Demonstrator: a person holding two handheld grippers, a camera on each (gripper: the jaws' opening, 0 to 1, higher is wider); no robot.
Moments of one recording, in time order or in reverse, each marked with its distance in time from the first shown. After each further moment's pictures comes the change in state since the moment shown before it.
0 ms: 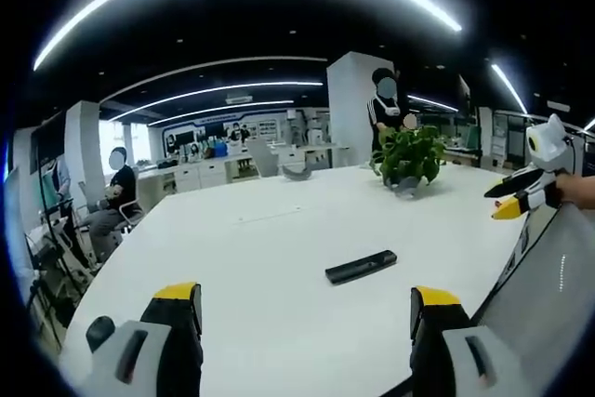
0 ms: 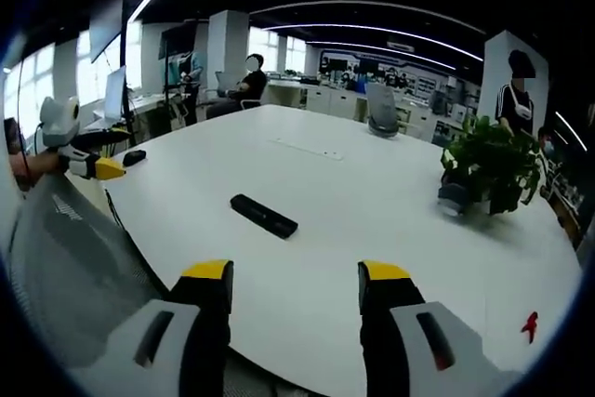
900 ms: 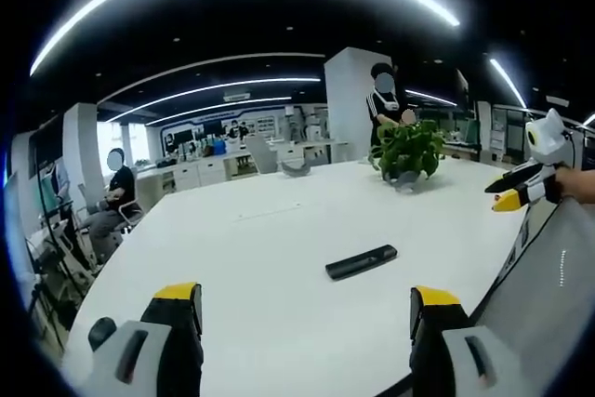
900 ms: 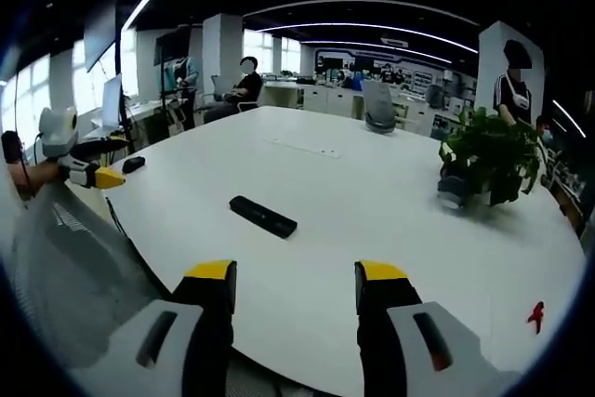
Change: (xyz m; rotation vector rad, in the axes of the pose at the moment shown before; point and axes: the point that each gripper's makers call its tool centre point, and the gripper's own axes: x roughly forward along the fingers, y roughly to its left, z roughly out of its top) left arm 0.003 0.005 -0.012 0.019 0.022 -0.003; right arm -0.002 -0.004 -0.003 0.043 -0.004 0.002
